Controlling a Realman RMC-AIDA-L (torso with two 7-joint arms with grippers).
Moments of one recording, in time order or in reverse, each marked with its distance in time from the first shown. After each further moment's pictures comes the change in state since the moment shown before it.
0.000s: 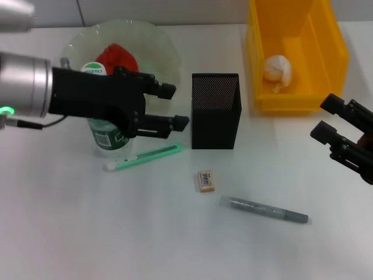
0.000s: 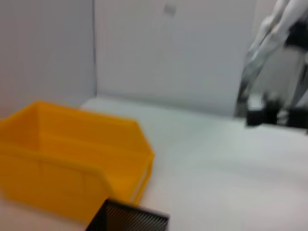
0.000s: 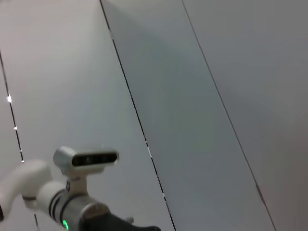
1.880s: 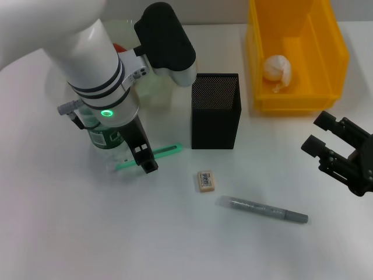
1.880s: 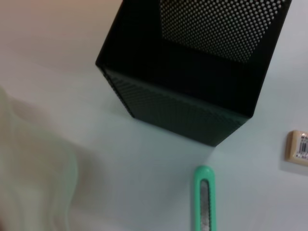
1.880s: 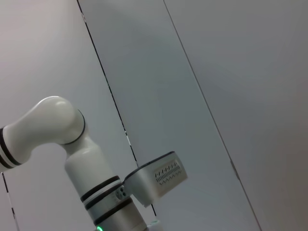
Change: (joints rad) left arm -0.452 -0.010 0.538 -0.229 0.754 -0.158 -0.688; right arm -0.013 0.001 0.007 0.083 -0.024 0.058 -0.069
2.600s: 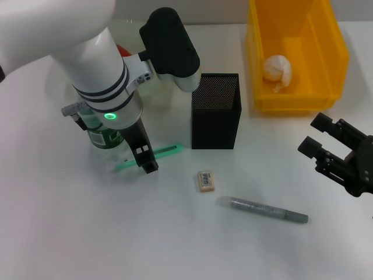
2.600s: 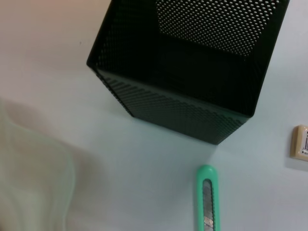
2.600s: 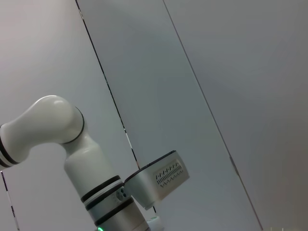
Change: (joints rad) left arm -0.005 0.000 0.041 -0.013 0.002 -0.028 -0.003; right arm 0.003 0.002 -0.008 0.005 0.000 0.012 0.001
